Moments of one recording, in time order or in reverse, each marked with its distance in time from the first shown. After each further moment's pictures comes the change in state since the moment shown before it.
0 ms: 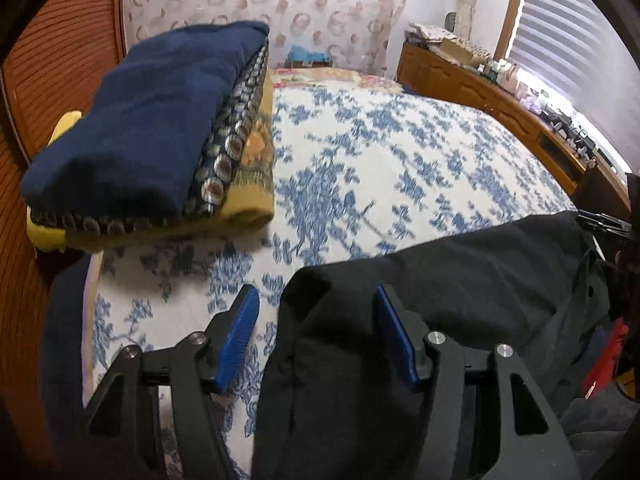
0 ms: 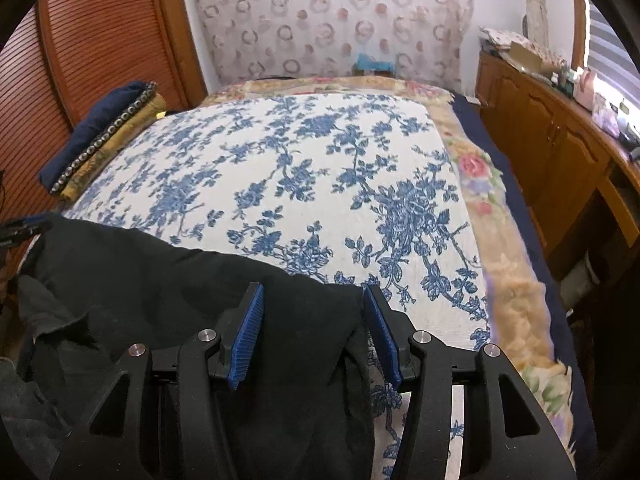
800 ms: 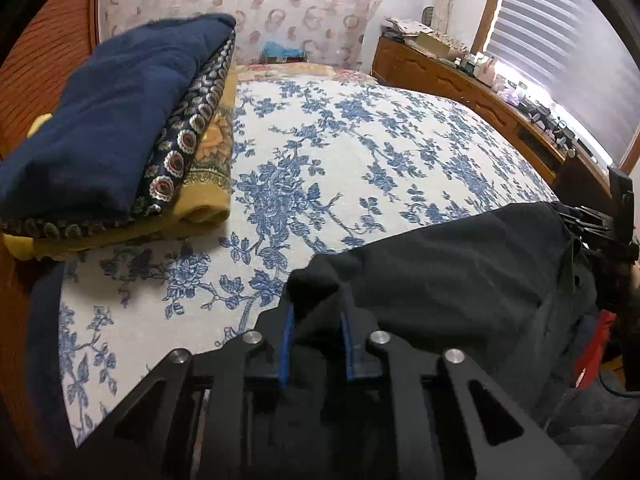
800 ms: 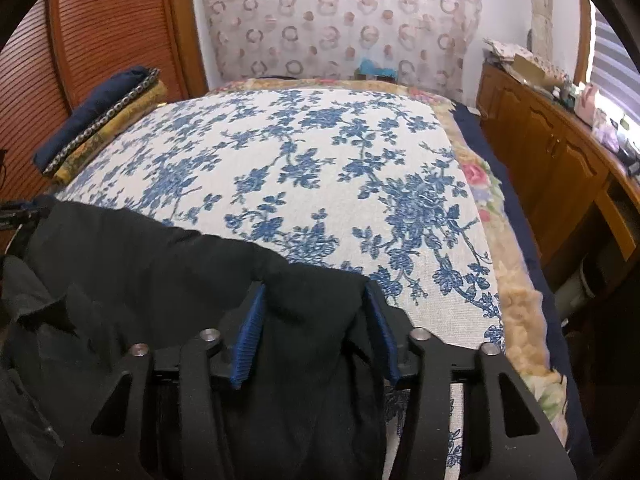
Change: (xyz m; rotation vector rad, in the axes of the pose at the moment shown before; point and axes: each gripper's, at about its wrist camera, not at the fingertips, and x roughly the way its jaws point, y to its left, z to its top) left arm 0.003 -0.014 0.002 0.049 0.002 -0.080; right arm 0.010 0.009 -0.011 -0.063 -0.017 -0.028
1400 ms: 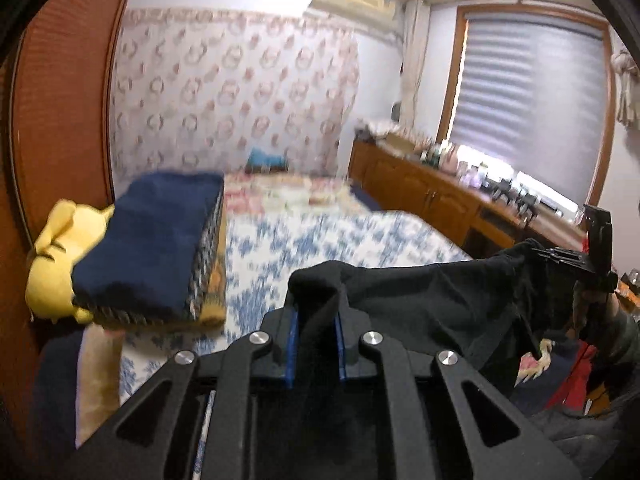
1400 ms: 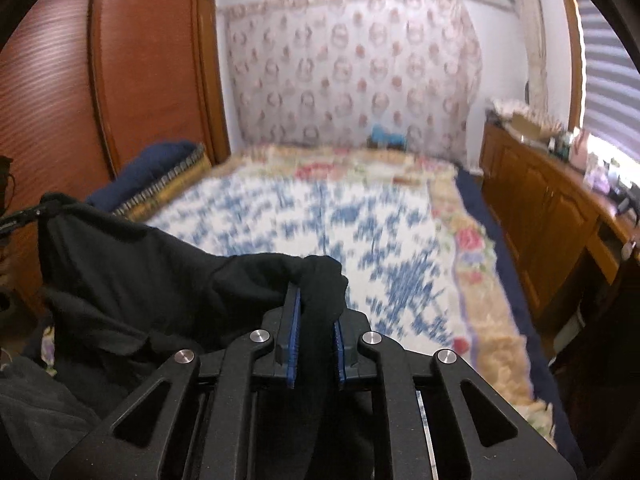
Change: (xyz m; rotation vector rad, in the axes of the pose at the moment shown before) left arm -0.153 -0.039 0.011 0.035 -0.408 -0.070; right arm -0.128 0.024 0.017 -0.027 -0.261 0.035
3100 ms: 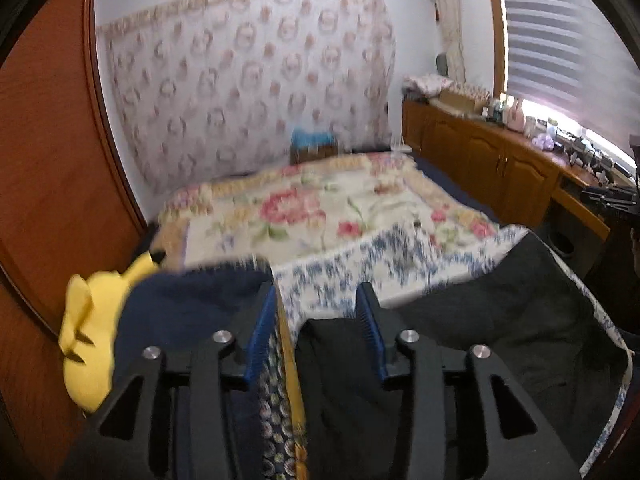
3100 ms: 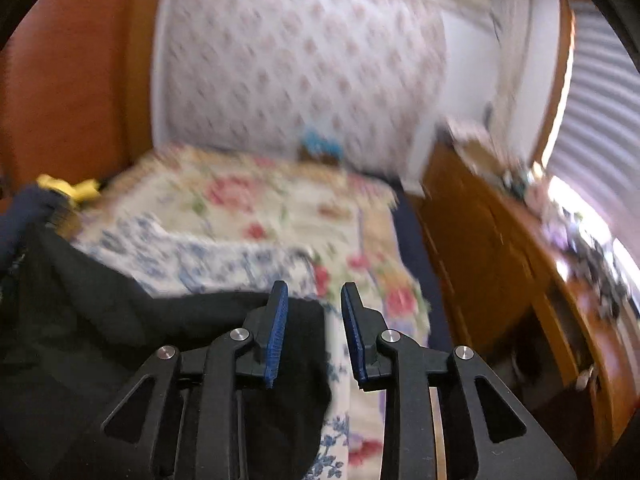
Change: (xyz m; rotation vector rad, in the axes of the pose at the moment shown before) left arm 0.234 0.067 0.129 0.134 0.186 0.234; right arm 0.198 -0.080 0.169 -0.037 0.111 -0.296
